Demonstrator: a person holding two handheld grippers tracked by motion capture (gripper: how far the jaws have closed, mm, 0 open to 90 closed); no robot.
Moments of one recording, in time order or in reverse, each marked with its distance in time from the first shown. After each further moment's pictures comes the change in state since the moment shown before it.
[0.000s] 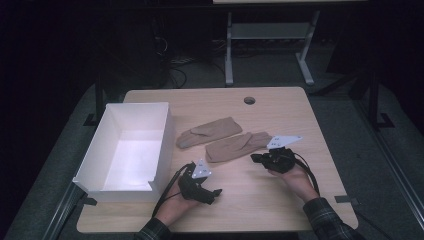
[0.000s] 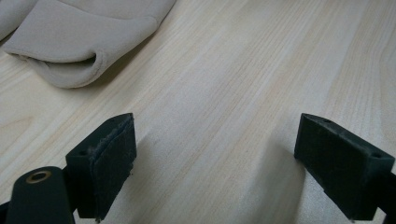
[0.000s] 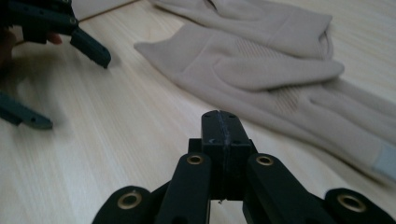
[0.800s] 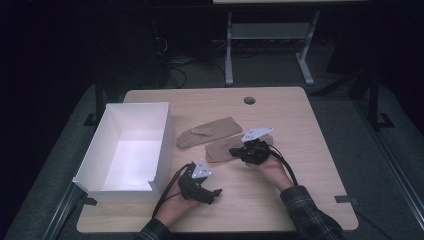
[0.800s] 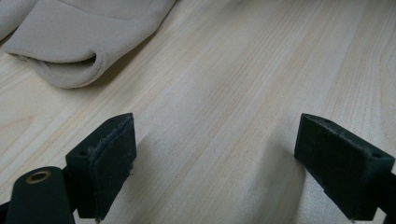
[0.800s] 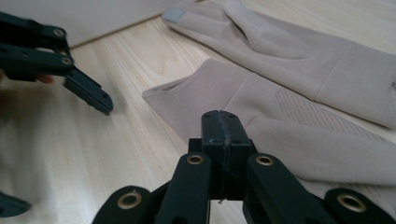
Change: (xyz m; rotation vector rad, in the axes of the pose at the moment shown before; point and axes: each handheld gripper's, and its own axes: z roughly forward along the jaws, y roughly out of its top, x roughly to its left) left arm 0.000 0.000 0.000 0.006 -0.001 0.004; right arm 0.011 0.035 0.058 0.019 0.044 -0.039
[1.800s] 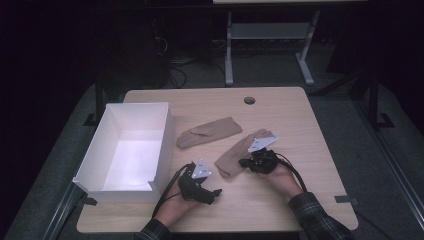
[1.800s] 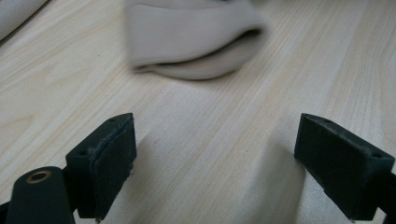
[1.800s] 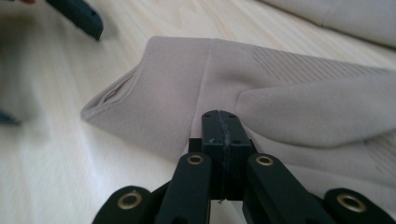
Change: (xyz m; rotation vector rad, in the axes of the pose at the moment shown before) left arm -0.001 -0.001 0.000 -0.007 -0.003 -0.012; right arm 0.000 -0.036 -0.013 0.119 -0.014 -0.002
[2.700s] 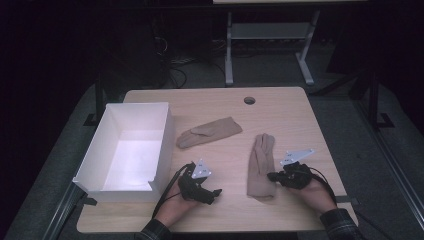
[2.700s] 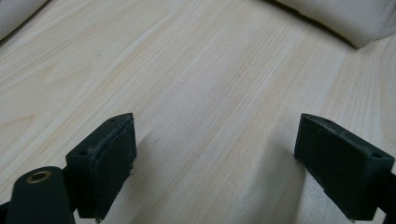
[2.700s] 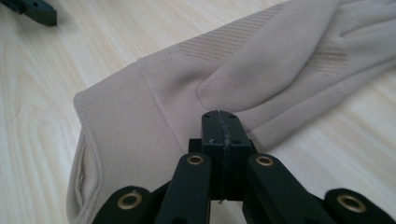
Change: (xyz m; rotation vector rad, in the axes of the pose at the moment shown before) left arm 0.000 0.000 0.000 0.000 0.003 0.006; right arm -0.003 -0.062 -0.070 0.051 -0.021 0.074
